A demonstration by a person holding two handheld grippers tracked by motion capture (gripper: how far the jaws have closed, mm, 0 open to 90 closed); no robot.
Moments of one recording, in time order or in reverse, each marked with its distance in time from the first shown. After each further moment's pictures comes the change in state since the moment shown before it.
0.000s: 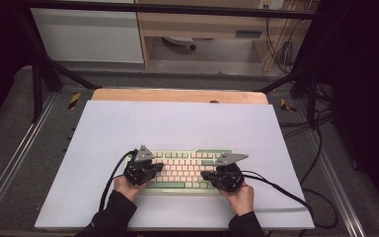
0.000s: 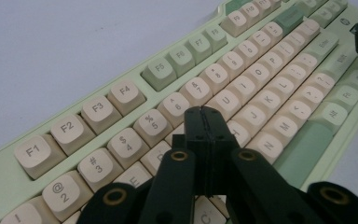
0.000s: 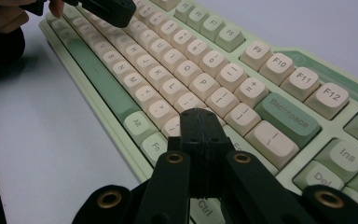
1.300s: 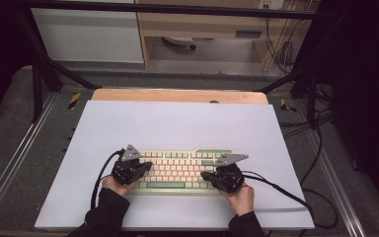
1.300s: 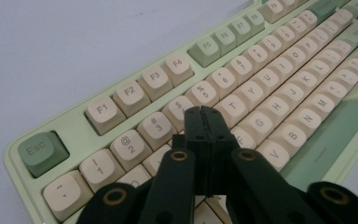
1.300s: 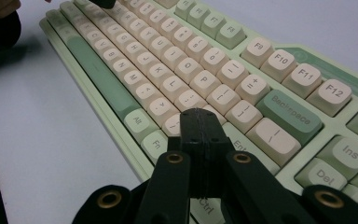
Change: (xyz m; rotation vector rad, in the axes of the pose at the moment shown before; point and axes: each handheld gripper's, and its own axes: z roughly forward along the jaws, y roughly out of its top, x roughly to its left) left arm 0.023 -0.014 -0.015 0.003 0.052 -0.030; right arm -0.001 -0.002 0.001 0.003 0.003 0.002
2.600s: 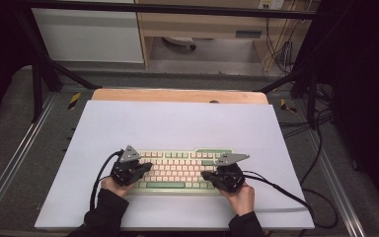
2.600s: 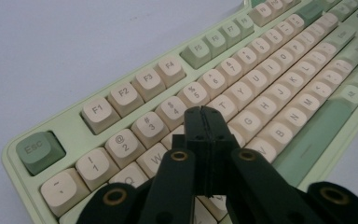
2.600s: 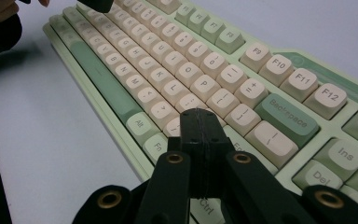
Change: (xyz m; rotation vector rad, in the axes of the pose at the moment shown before) left arm -0.002 -0.001 -0.009 -0.017 -0.028 -0.001; right arm 0.001 0.002 -0.003 -0.012 0.004 0.005
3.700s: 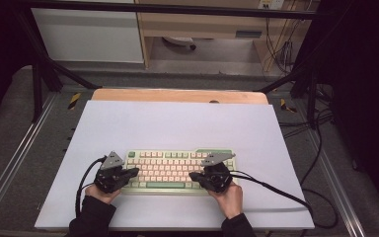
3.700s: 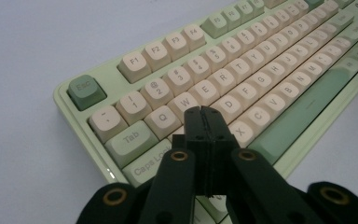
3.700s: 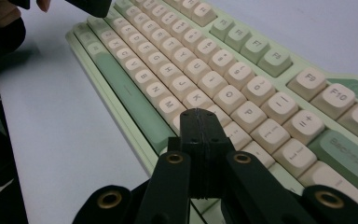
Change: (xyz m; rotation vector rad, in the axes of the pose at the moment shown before) left arm 0.016 -0.028 -0.028 -0.014 0.011 -0.027; right arm 0.021 0.018 0.022 0.017 0.046 -0.028
